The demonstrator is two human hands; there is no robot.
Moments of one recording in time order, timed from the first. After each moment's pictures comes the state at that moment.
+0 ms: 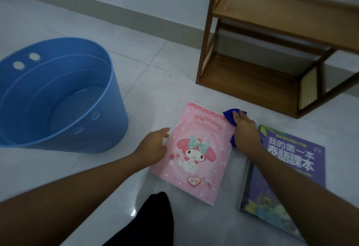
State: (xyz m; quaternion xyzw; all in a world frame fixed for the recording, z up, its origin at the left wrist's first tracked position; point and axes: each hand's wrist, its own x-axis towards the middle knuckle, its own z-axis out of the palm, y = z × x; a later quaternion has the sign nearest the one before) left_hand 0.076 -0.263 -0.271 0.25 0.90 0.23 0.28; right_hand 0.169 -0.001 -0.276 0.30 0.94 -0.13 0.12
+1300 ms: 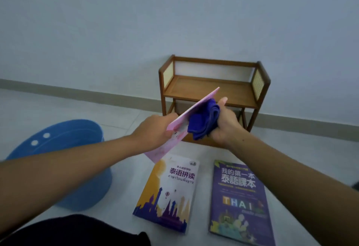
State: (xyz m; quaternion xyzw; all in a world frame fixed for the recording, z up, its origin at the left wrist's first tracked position) left_hand 0.122 -0.179 -0.014 0.53 0.82 0.20 0.00; right_hand 0.218 -0.015 -0.011 0.34 0.35 -0.86 -0.16
